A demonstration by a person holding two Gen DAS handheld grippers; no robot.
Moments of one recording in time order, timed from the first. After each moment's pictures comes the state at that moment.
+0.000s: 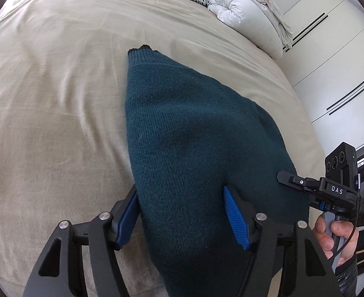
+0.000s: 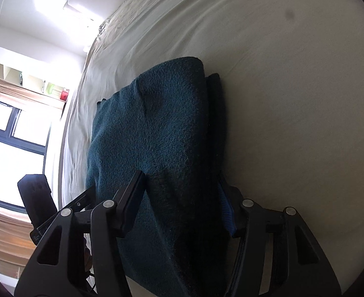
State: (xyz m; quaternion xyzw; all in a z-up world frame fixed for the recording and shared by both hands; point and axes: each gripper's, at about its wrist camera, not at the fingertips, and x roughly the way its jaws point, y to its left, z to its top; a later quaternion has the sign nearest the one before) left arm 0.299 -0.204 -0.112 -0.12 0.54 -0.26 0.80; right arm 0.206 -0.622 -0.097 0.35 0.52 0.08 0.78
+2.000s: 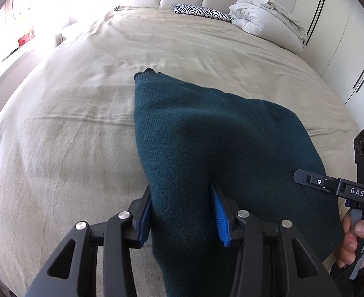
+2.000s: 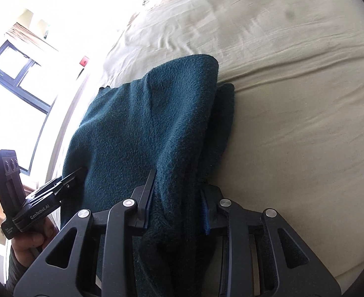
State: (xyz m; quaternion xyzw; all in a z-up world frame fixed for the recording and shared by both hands) left arm 0.126 -0.051 -0.073 -0.01 0.47 -0.15 0.87; right arm 0.060 -0.390 -0.103 0.27 0.48 0.14 0.82
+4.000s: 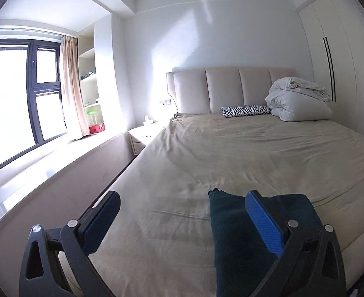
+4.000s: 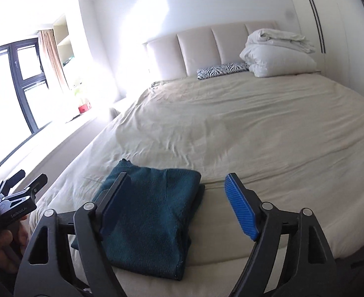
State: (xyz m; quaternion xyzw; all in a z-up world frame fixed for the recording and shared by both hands) left arm -0.005 -0.017 0.073 0.06 0.15 0.03 0.99; right arm -0.087 -0.405 0.082 0.11 0.22 0.04 0.97
